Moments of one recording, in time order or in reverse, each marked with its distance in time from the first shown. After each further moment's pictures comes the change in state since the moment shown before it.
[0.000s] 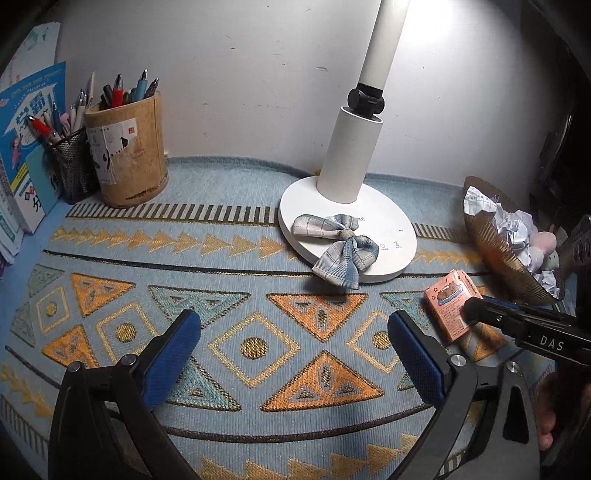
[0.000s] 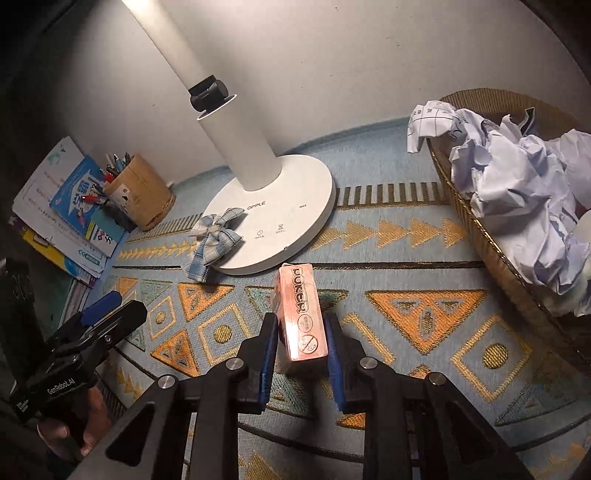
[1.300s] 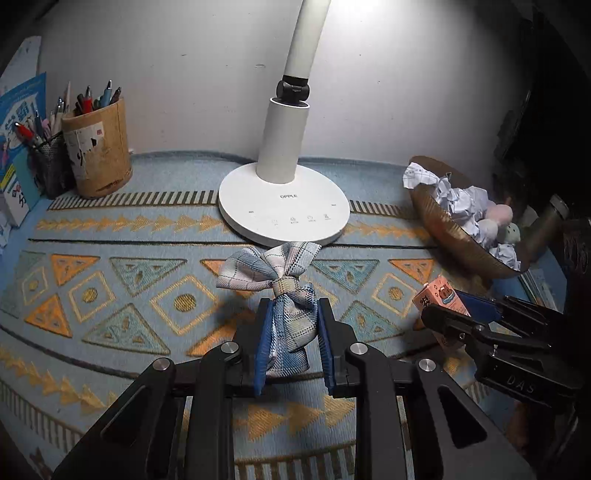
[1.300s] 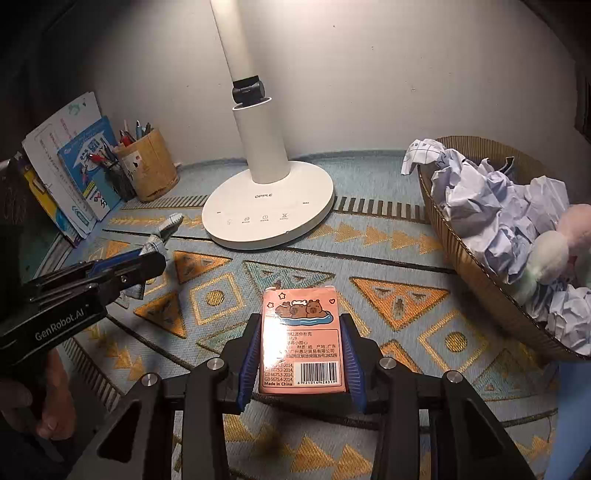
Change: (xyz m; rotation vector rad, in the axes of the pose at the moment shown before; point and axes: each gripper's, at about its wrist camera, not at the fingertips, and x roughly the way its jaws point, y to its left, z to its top) left arm -0.037 -0.049 -0.028 0.025 0.018 -0.091; right arm -0.042 0.019 -0.036 -0.150 -0.057 -0.047
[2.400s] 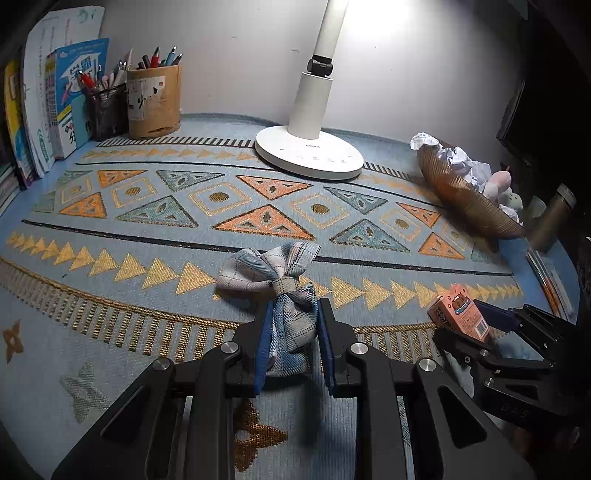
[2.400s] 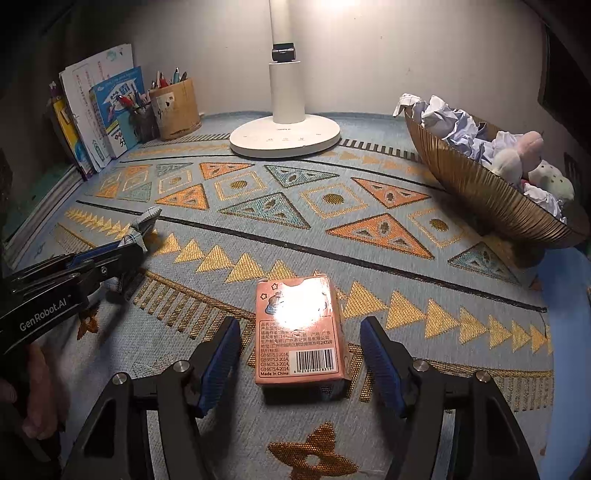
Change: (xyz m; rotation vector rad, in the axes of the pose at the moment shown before) left arm -0.017 -0.003 -0.080 -0.080 -0.038 0.099; right arm -0.017 0.020 -0.087 -0.134 0.044 -0.092
